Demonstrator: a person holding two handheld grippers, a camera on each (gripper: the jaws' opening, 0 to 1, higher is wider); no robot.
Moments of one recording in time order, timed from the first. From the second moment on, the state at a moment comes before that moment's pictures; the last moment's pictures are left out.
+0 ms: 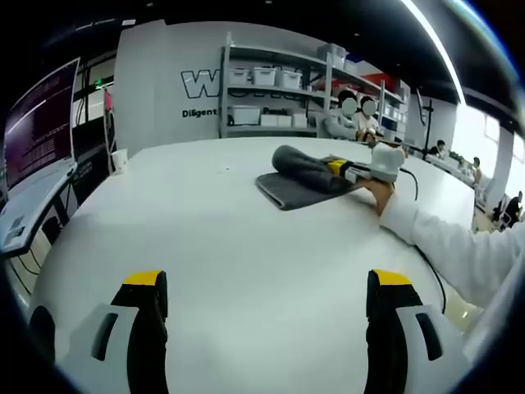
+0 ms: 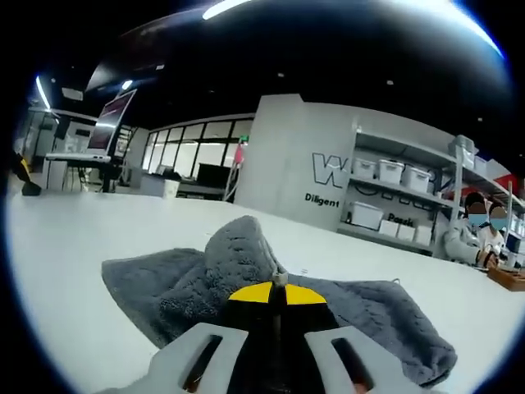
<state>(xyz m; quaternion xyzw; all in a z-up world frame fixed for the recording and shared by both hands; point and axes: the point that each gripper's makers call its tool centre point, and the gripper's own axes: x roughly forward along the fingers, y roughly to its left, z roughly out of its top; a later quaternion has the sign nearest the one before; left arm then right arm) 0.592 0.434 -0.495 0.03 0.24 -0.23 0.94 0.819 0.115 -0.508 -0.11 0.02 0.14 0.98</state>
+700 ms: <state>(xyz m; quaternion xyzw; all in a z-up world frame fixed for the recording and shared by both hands) 0.592 0.433 -0.496 0.03 0.24 -0.23 0.94 0.821 0.076 -0.507 -0.08 0.02 0.10 0.99</state>
